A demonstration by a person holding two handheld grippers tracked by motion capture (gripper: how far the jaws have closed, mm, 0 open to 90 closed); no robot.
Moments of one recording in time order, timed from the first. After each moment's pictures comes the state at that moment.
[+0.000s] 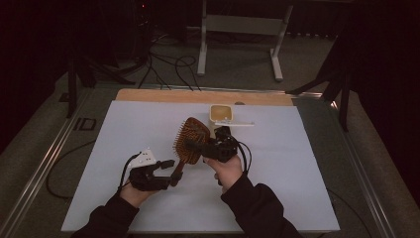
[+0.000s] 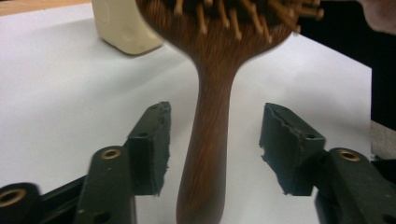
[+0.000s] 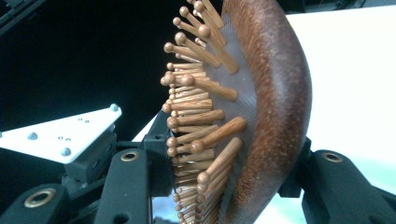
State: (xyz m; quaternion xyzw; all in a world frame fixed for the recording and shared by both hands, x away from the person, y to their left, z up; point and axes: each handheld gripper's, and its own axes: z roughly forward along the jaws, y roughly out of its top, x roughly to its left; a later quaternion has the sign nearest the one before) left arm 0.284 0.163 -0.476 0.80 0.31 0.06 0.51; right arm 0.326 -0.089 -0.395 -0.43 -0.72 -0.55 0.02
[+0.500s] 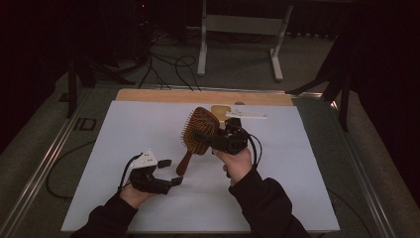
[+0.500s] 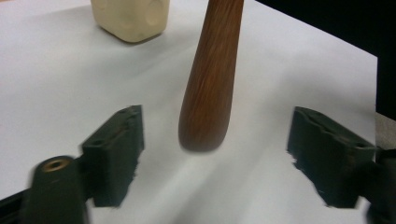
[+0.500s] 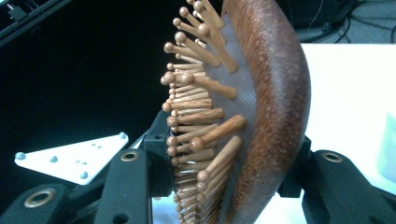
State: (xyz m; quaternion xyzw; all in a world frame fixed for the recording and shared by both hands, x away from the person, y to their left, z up) left arm 0.283 0.162 -0.479 0.81 0.31 0.06 0.50; right arm 0.331 -0.110 -0.368 -0.42 -0.71 -0.57 -0.01
